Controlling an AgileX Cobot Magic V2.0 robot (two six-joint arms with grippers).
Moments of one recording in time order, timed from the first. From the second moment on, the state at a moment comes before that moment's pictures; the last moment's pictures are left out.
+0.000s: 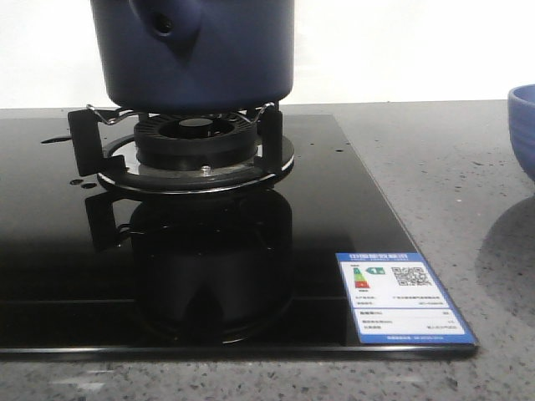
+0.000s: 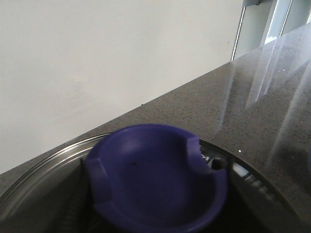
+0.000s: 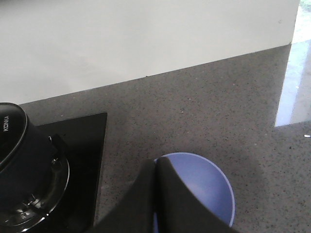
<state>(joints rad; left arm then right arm) -0.38 1.48 -1.11 -1.78 0.47 1.84 -0.14 0.70 -1.26 0.17 1.06 0.08</state>
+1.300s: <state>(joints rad) -0.38 0.72 -0.82 -1.82 -0.02 1.84 0.02 0.51 -0.92 0.17 0.68 -0.15</state>
